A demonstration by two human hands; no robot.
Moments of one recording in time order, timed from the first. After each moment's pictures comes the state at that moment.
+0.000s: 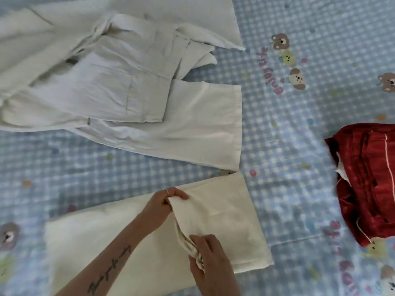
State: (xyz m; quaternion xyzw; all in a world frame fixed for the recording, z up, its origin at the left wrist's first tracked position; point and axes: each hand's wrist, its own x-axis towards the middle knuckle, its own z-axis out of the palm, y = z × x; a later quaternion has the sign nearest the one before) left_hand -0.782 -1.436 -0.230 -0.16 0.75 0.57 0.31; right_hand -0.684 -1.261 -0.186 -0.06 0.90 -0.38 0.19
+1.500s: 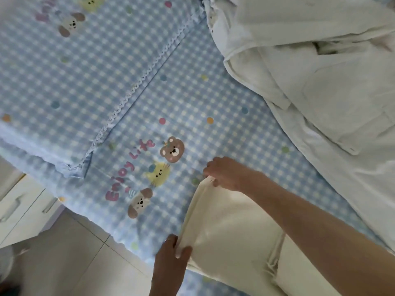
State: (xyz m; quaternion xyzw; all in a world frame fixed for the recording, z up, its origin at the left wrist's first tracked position) left_hand -0.502 -1.626 -0.220 -0.59 0.66 0.44 0.14; right_hand -0.769 -1.660 -0.229 -0.68 0.64 0.14 0.31
